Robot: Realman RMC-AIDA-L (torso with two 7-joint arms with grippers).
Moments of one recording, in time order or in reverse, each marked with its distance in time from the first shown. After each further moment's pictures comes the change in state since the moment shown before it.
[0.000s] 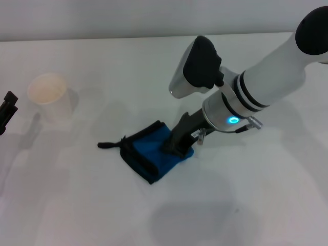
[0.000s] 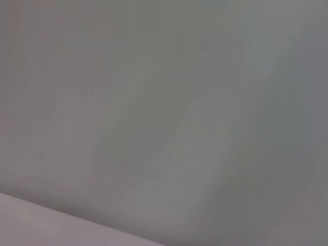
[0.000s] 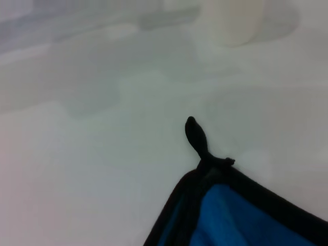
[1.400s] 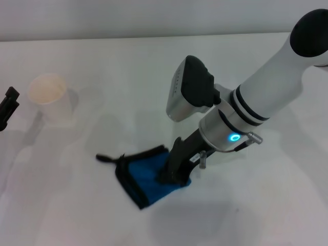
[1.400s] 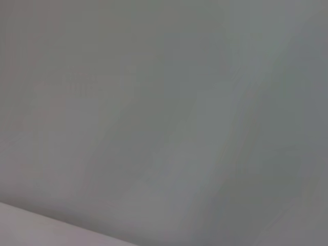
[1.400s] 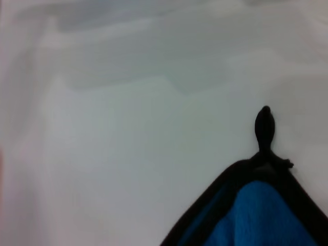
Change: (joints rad) left arm -0.014 0.000 -0.002 0.002 0.000 0.000 -0.002; right arm 0.004 0.010 -0.023 0.002 0.061 0.148 -0.096
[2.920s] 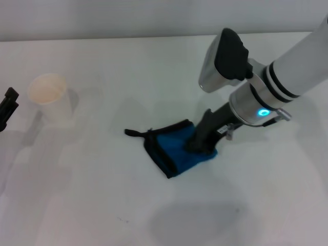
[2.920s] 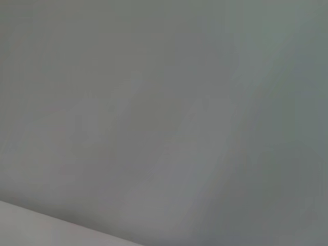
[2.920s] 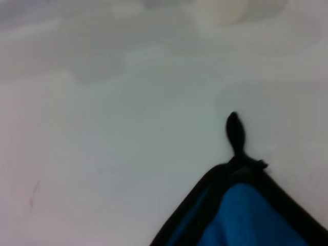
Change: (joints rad) left arm 0.001 0.002 0.000 -0.002 0.000 0.000 0.000; right arm -0.034 -0.017 0.254 -0.011 -0.198 0.033 -0.041
